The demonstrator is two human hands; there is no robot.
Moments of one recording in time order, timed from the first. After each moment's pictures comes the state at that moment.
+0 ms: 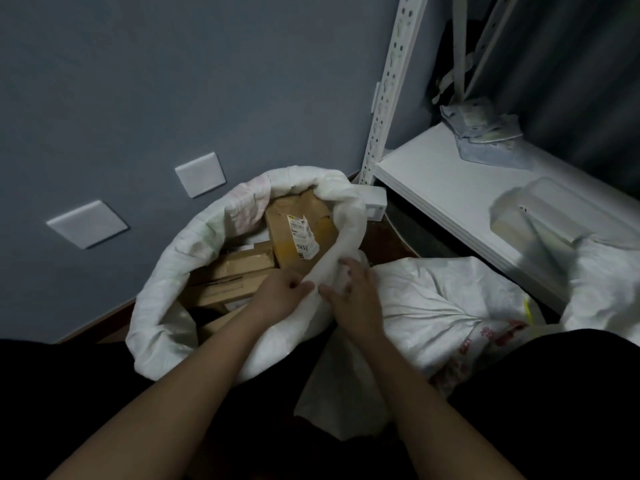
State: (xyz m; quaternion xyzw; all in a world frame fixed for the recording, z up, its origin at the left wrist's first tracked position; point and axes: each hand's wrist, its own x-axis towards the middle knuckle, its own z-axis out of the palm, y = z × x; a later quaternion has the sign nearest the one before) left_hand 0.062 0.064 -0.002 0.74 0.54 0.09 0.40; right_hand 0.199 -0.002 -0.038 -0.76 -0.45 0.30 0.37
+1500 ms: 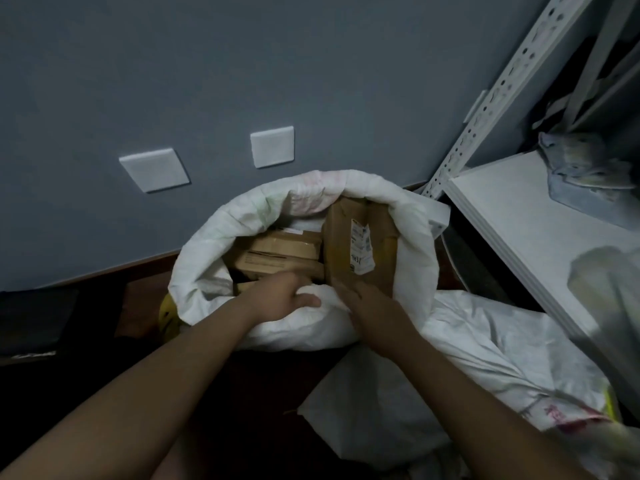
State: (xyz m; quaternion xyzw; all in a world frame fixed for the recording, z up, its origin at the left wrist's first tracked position) left_hand -0.019 0.094 -0.060 0.80 0.47 0.03 0.36; right_hand 0.196 0.041 -0.062 -0.53 -0.83 0.18 0.04
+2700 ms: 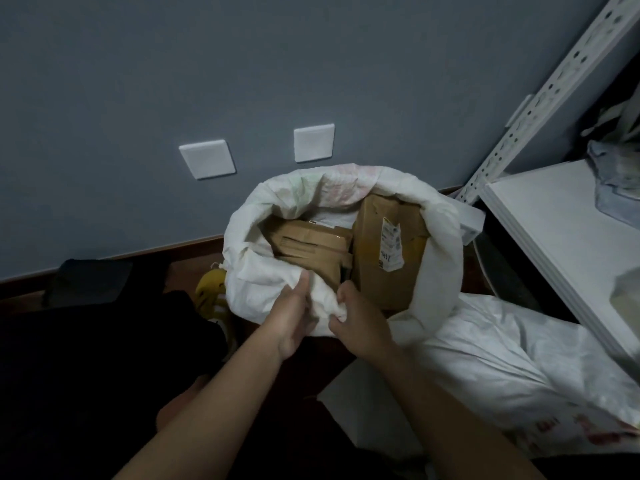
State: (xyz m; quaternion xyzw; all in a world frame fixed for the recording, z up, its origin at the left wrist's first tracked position) left_hand -0.007 0.019 -0.040 0.09 0.59 0.39 0.70; right_hand 0.129 0.013 -0.068 -0.58 -0.73 0.33 0.16
